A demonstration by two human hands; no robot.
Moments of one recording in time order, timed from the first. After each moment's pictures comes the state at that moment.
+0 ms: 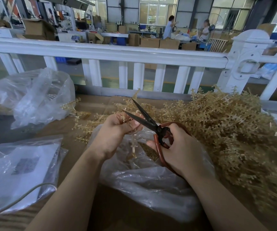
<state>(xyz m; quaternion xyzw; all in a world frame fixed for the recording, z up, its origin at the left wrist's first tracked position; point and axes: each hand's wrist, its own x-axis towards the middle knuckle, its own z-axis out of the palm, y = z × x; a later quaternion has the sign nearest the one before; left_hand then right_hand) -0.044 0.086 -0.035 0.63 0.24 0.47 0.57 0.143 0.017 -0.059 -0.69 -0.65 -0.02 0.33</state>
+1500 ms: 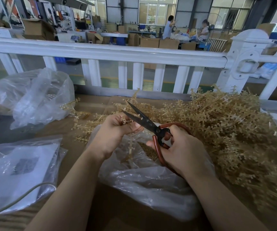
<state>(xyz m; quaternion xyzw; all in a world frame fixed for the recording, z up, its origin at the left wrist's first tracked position) -0.045 0.088 -0.037 0.65 0.28 0.47 0.52 0.143 0.011 -0.053 -0.69 -0.65 -0.05 0.31</state>
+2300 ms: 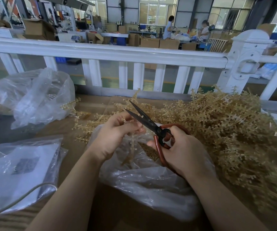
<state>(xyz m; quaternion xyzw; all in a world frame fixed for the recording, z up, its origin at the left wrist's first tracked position) -0.045 0.089 -0.040 0.65 0.25 0.46 0.55 0.141 0.006 -0.047 -0.69 -0.66 0.00 0.32</state>
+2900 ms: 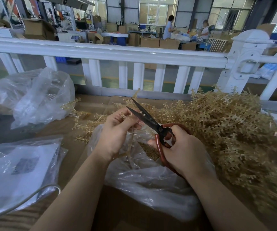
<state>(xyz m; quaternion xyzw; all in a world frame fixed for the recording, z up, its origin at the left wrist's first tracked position) -0.033 0.088 -0.043 0.61 0.25 0.54 0.52 0.142 0.008 -0.051 -0.70 -0.64 -0.03 0.32</state>
